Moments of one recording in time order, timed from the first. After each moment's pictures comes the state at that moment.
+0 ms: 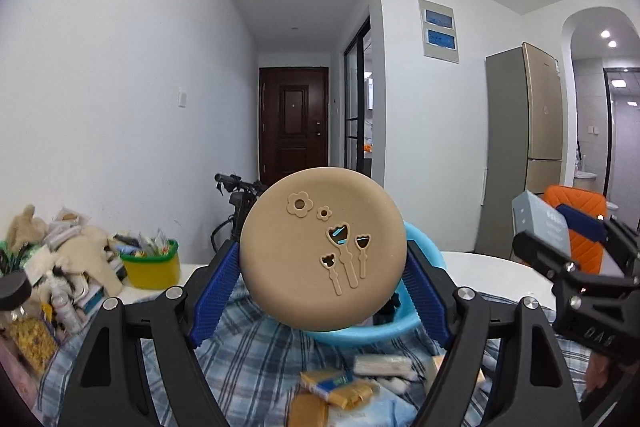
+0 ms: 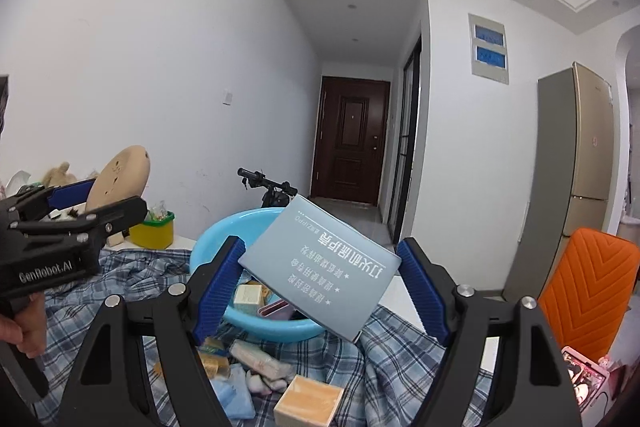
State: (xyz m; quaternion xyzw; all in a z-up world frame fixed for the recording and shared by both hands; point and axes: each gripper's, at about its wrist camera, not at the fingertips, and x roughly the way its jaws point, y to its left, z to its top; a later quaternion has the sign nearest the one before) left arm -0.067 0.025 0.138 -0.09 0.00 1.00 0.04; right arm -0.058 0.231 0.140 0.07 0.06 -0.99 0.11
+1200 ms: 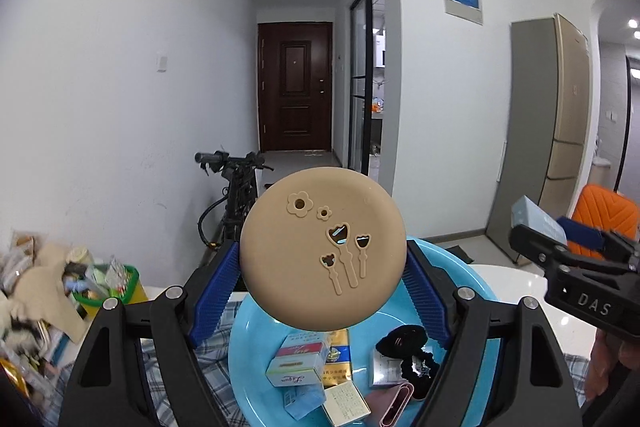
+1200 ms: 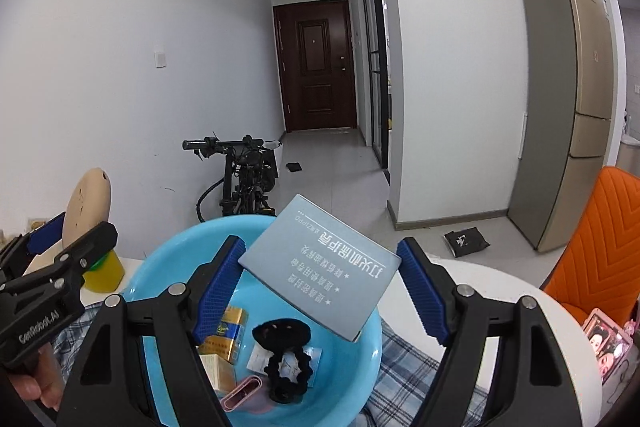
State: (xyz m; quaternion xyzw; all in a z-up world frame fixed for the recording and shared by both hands) left arm -0.290 0.032 0.169 -0.18 0.00 0.98 0.03; right arm -0.269 0.236 0.178 0.22 -0.01 -0.97 0.07
